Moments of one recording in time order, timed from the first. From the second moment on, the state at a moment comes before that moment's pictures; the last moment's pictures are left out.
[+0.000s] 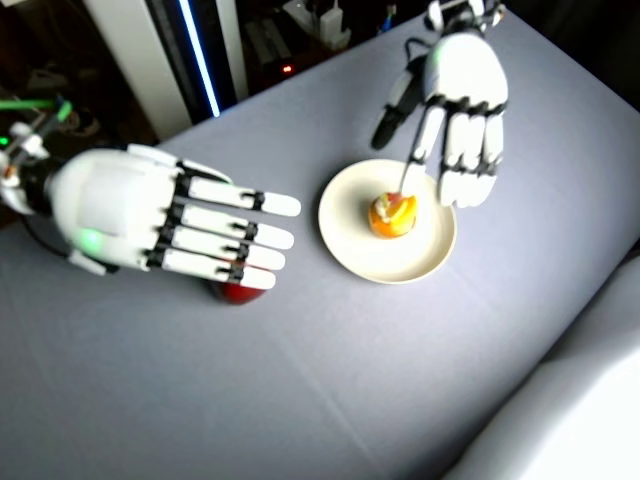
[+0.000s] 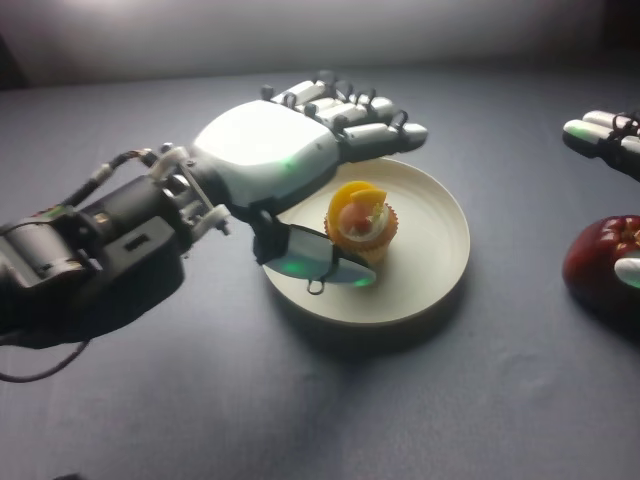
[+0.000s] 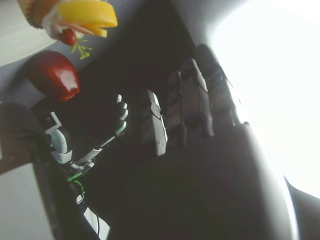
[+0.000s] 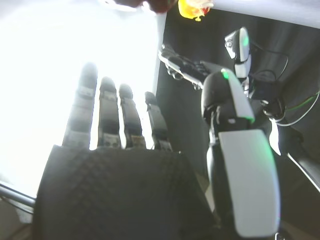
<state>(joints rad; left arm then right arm) 0.49 -1.29 1.32 0.05 -0.64 0.89 -1.06 -0.93 1.19 0.03 1.22 -0.52</state>
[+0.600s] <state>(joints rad) 0.45 -1.39 1.39 -0.03 -0.46 1.10 -1.06 -0.94 1.20 0.02 1.22 -0.51</state>
